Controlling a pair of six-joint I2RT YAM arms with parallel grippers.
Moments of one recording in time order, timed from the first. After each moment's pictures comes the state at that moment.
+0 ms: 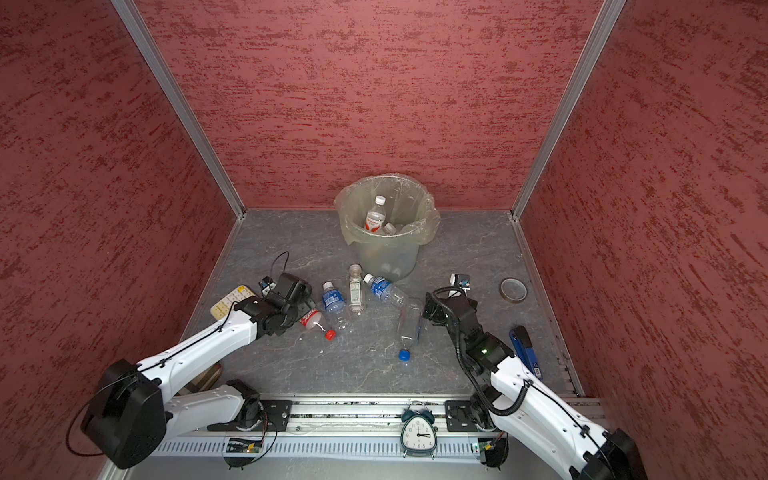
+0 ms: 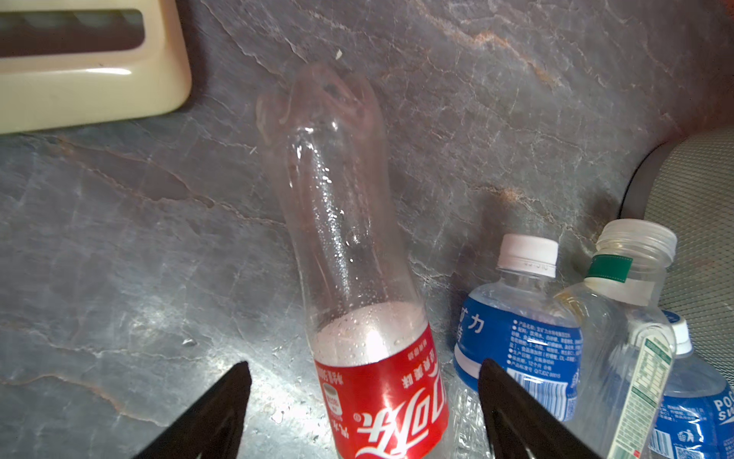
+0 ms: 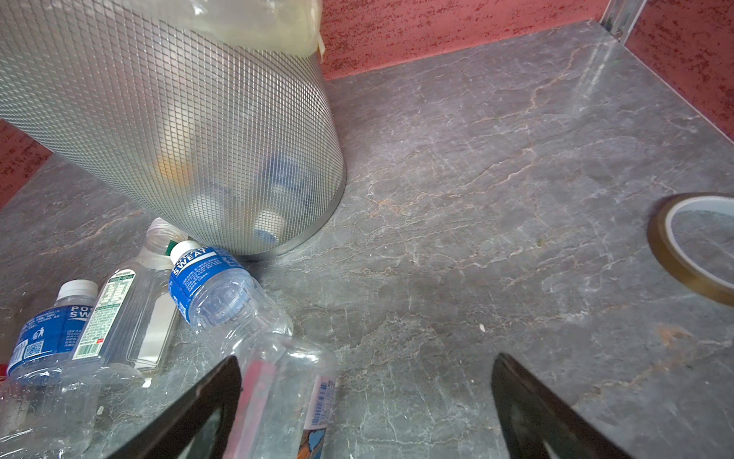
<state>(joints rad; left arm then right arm) -0.49 1.20 0.70 -0.62 -0.30 -1.15 0.57 0.76 0.42 -0.18 0.39 0.49</state>
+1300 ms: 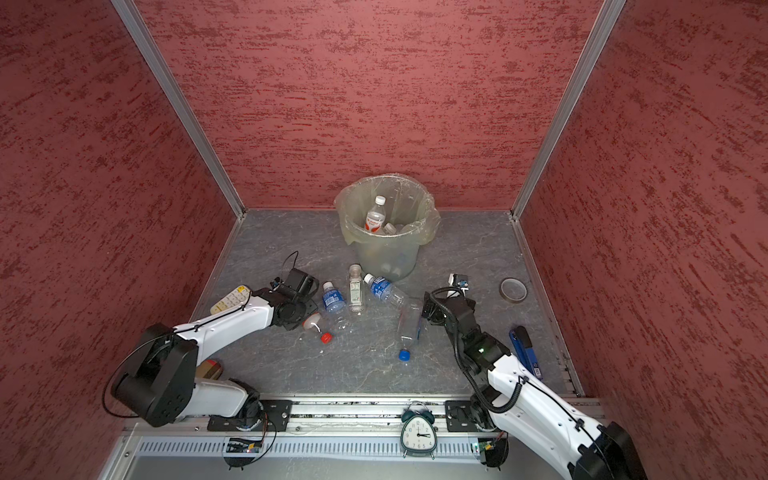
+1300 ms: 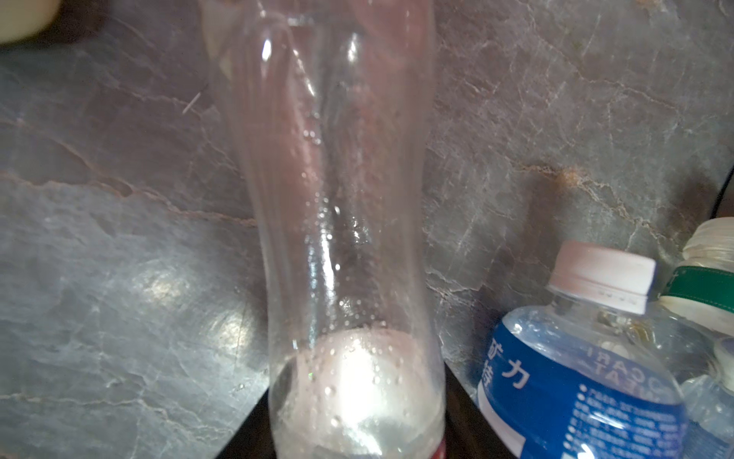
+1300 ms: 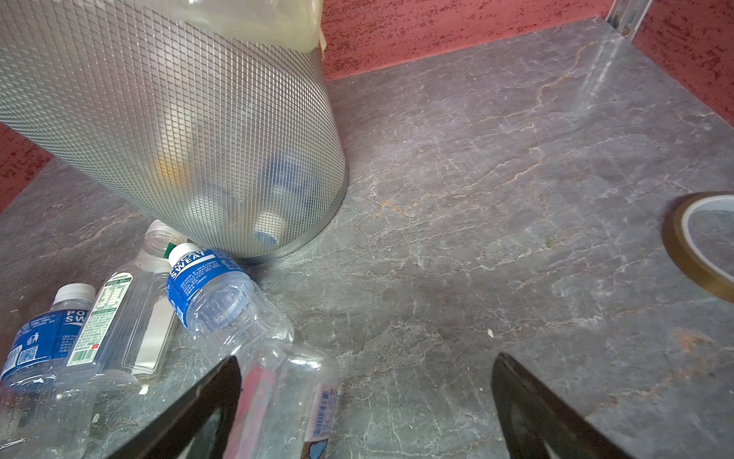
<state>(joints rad) -0.44 1.39 0.73 -0.54 -0.21 -1.12 0.57 0.80 0.40 -0.12 0.39 0.50</state>
